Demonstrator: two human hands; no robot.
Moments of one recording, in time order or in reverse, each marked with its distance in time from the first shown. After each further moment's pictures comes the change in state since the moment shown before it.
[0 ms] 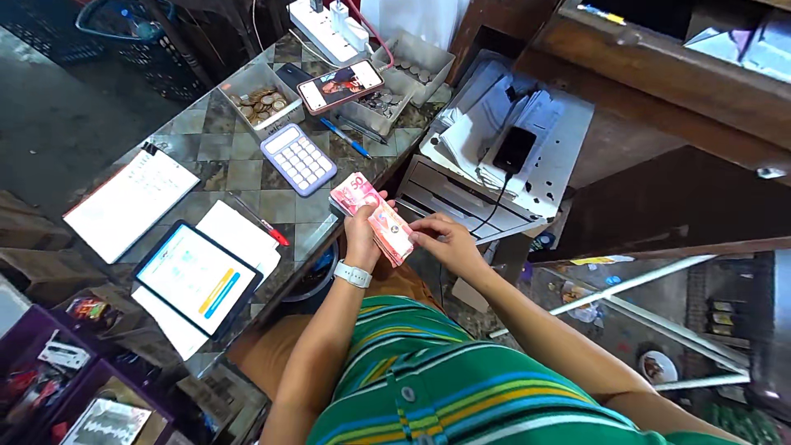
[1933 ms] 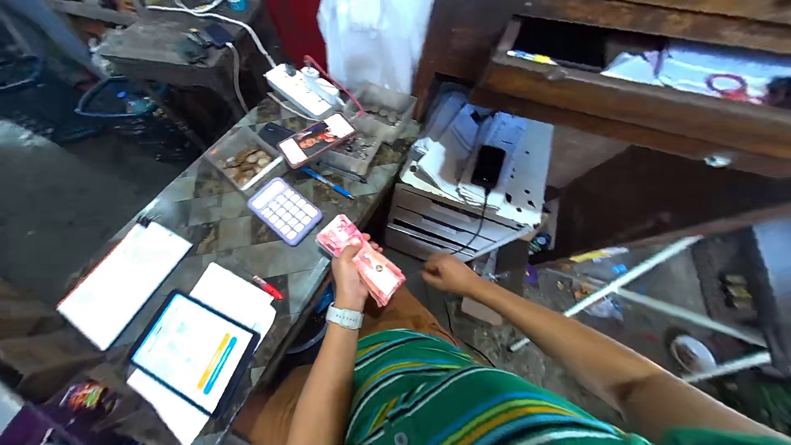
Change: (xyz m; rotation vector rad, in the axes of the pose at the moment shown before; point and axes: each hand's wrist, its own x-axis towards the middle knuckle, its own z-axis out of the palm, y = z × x) left_hand 0.011 0.002 -0.001 0.049 0.010 -0.035; right_hand 0.006 0.089 -0.022 -0.451 -0.372 0.060
